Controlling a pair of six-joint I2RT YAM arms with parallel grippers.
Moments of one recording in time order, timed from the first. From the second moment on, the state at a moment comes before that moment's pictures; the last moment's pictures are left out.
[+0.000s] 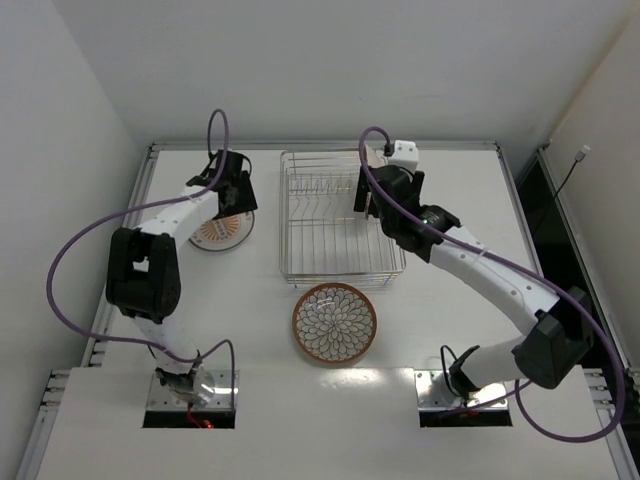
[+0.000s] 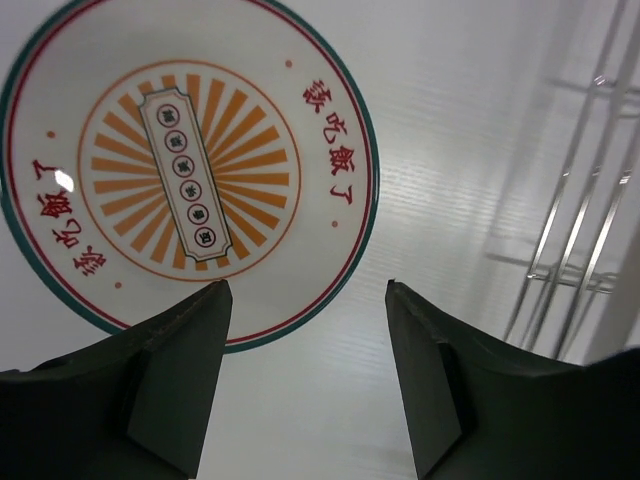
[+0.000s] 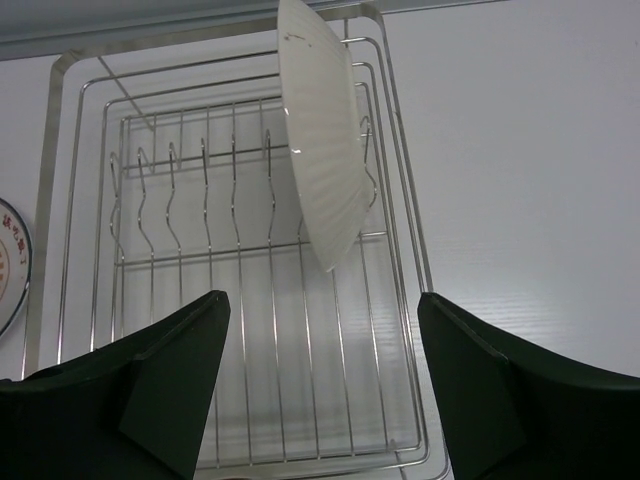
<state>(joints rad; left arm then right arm) -0.20 1.74 1.32 -0.46 -0.26 -0.44 0.65 1.41 1.20 -0.32 0.63 0.43</state>
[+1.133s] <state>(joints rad) -0.29 2.10 1.53 -0.65 -0.45 -0.32 0.57 1.35 1.11 -0.28 0.59 0.41</state>
